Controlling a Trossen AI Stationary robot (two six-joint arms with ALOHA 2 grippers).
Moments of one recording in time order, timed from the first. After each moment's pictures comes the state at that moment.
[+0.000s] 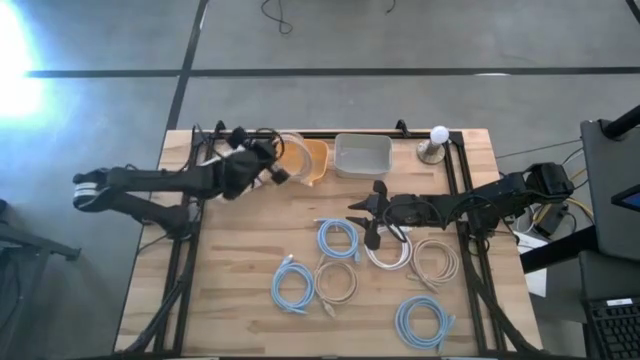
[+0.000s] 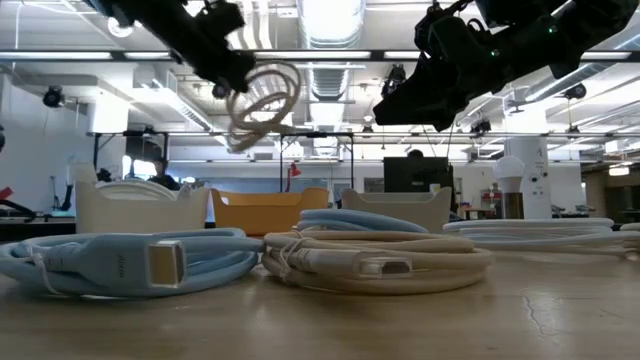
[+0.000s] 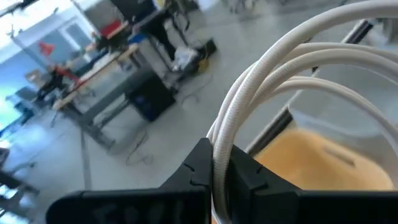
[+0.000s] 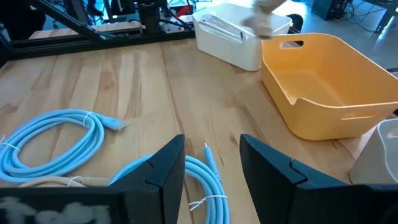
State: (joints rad) left arm 0.20 1.14 0.79 0.07 -0.84 0.25; right arm 0.09 1.36 0.57 0.41 0.26 0.18
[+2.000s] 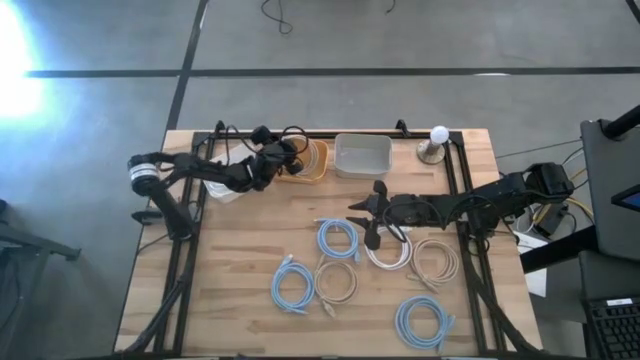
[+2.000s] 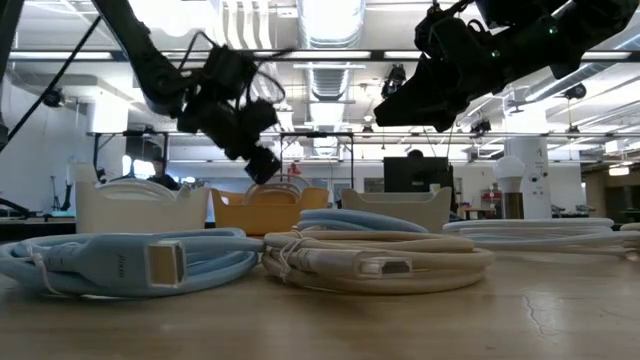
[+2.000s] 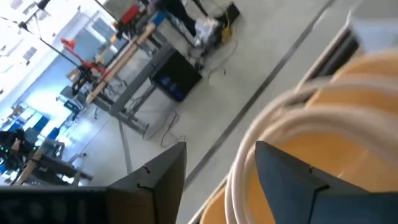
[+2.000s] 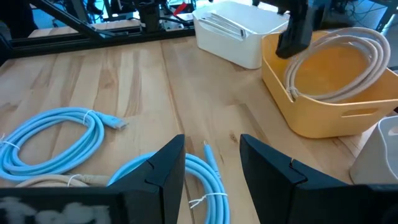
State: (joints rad) left arm 0.41 1.62 0.71 0.63 -0.78 0.47; right arm 0.09 1.36 0.57 0.40 0.26 0.19
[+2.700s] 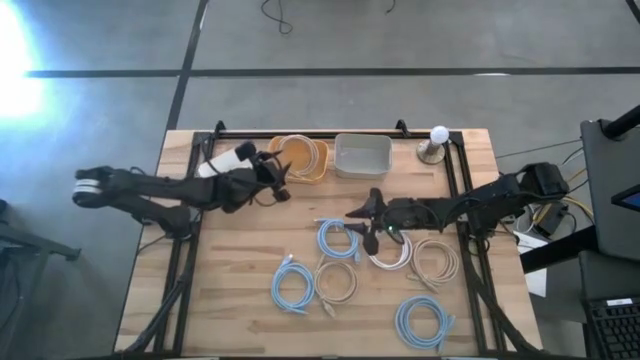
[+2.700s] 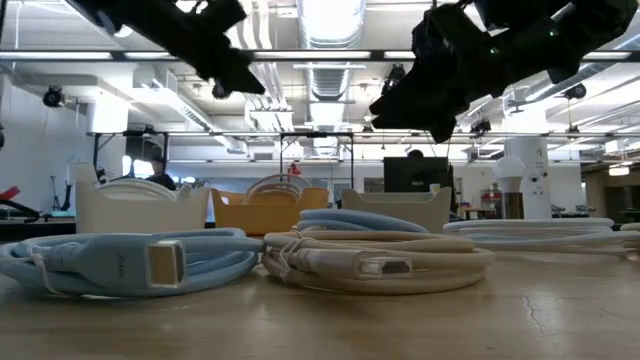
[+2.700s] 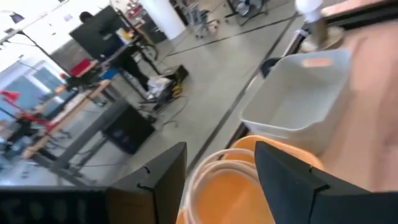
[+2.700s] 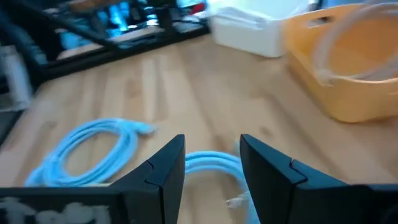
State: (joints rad) left arm 0.05 1.13 0.71 0.18 -0.81 0.35; right arm 0.11 1.41 0.57 0.48 0.20 0.34
